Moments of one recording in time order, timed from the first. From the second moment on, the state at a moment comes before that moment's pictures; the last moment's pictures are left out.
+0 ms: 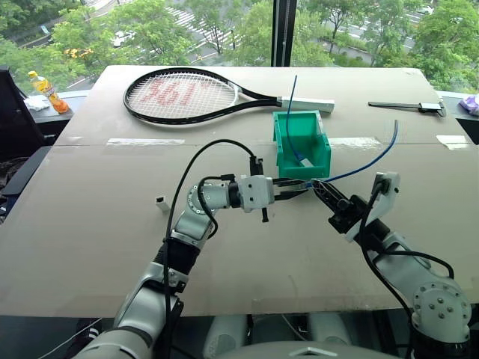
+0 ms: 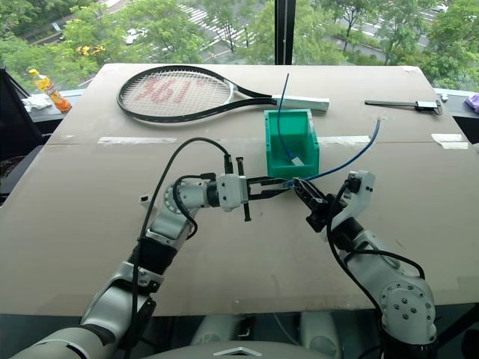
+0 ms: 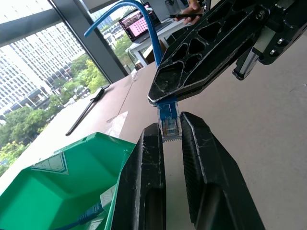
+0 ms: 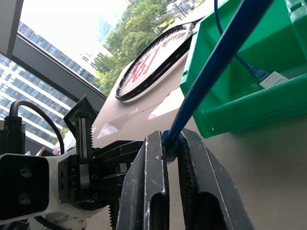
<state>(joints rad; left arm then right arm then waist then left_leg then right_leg) -0.55 0.32 -0.28 0.28 -0.12 -0.49 -1.04 0.02 -0.20 -0.10 -0.66 1.22 0.74 -0.09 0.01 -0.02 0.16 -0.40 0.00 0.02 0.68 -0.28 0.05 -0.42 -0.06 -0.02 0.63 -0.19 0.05</state>
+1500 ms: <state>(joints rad) -0.23 0.92 0.22 0.48 -0.34 -0.01 -1.33 -0.04 -0.28 -0.08 -0.52 1.18 0.73 0.09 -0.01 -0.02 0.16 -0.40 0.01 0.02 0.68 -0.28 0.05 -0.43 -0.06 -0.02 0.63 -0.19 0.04</state>
